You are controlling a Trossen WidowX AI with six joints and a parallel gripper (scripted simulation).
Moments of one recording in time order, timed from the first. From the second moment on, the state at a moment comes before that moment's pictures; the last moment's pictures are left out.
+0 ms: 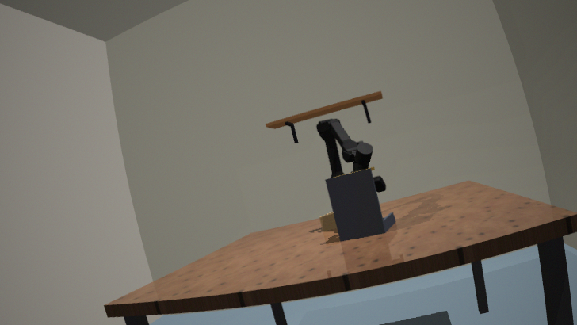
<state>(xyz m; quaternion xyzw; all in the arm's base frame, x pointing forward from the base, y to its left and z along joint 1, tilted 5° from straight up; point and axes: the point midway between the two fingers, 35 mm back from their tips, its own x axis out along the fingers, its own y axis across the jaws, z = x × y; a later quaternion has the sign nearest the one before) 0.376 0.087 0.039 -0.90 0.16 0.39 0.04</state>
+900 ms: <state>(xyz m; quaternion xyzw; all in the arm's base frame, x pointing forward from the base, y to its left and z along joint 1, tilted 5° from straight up) 0.386 0.089 0.039 -0.90 0.16 0.39 0.04</state>
